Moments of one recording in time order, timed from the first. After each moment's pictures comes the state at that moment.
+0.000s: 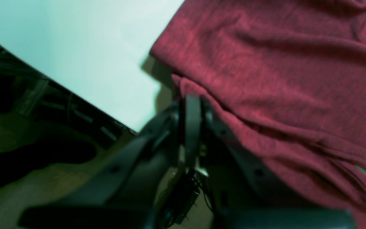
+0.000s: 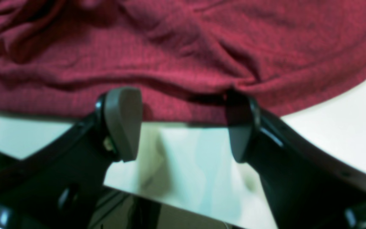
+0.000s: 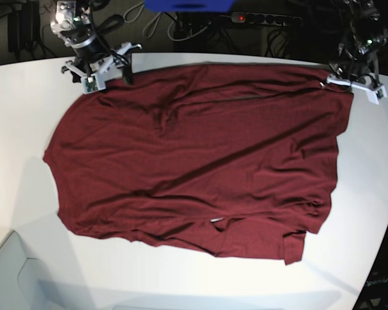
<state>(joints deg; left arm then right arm) 27.0 -8.4 -28.4 103.3 -28.0 5.0 45.0 -32.1 -0.1 12.8 98.7 -0.3 26.4 -16.9</state>
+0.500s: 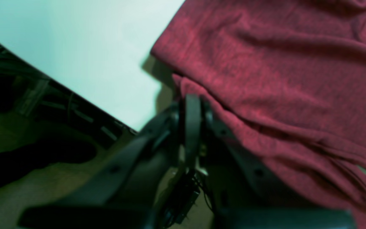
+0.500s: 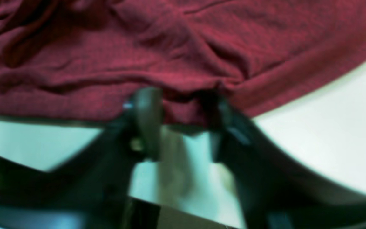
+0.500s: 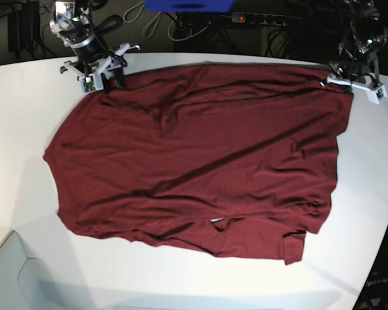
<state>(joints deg) 27.1 -8.4 -28.4 103.3 -28.0 5.0 45.0 -32.0 0.1 12.9 98.1 -0.3 26.4 -16.4</state>
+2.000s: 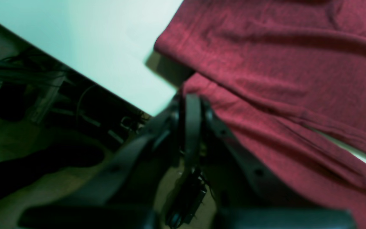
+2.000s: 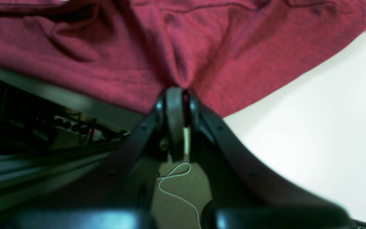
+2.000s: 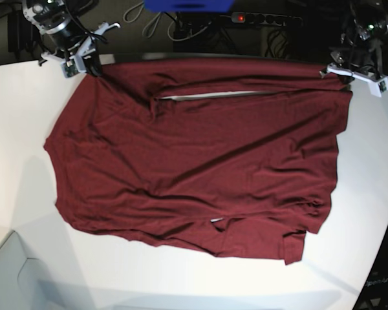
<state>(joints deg) 33.5 -7.9 -28.6 111.9 -28.4 4.8 45.2 -39.7 1.0 22.2 110.0 -0.7 39.2 -18.1</state>
